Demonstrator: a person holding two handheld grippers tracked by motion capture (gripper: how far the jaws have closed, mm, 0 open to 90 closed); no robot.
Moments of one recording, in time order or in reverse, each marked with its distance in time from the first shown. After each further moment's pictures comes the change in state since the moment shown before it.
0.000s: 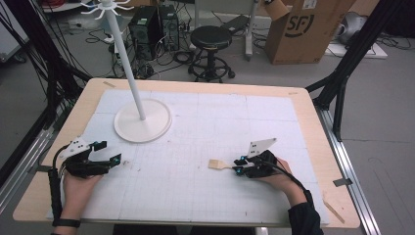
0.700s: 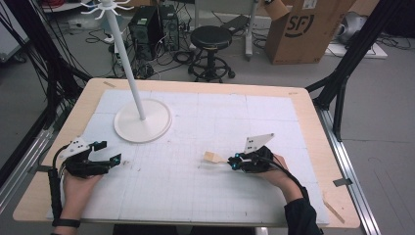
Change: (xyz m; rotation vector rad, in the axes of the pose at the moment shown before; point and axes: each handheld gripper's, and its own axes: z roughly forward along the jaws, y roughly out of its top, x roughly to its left) left arm 0.000 0.000 0.000 -0.001 -0.003 -0.002; right arm -0.001 0.022 0.000 -0.062 0.029 -0.043
